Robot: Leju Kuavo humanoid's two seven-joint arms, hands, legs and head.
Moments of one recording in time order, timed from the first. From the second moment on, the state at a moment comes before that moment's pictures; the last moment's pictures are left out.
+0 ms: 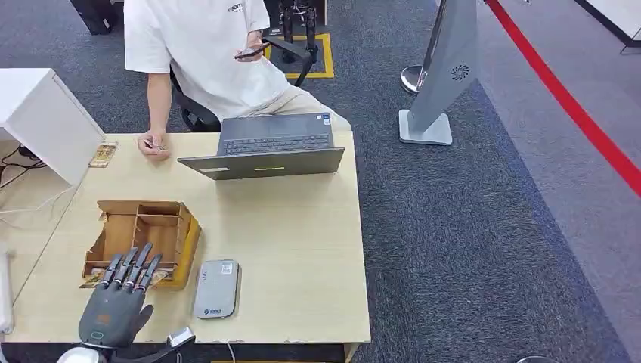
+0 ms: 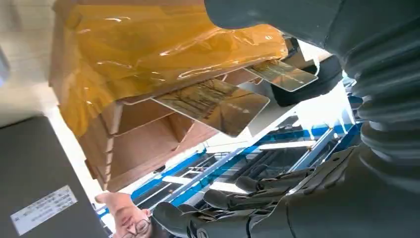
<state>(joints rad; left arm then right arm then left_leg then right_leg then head) 0.23 0.23 -0.13 -1.43 -1.39 0.50 -0.09 0.26 -0.04 -0.05 0.02 0.52 0.31 -0.54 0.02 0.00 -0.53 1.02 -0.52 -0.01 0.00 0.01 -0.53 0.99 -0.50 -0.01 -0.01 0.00</state>
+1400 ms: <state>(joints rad) 0.22 0.18 0.00 -1.43 -1.36 0.47 -0.17 0.26 -0.04 -0.05 0.02 0.53 0.31 -0.53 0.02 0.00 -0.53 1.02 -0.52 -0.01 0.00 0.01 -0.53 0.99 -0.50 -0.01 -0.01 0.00</state>
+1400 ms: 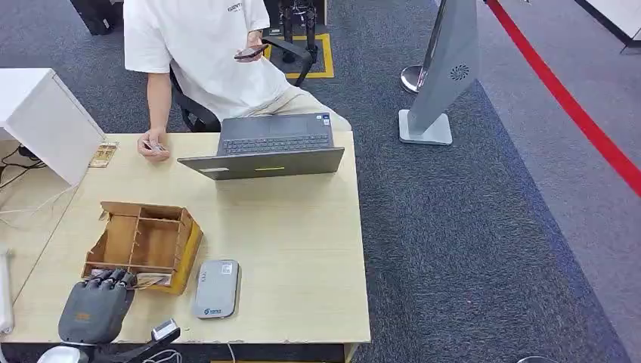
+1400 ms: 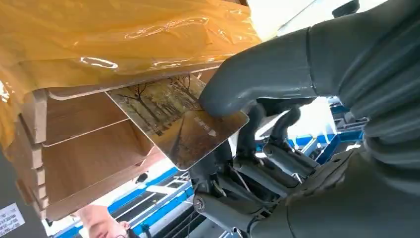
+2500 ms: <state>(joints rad) 0.34 0.15 -0.09 -1.97 -1.44 0.25 -0.02 0.26 -0.01 -0.09 0.02 0.45 0.28 -0.48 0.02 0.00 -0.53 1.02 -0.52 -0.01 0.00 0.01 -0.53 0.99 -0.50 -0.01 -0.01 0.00</state>
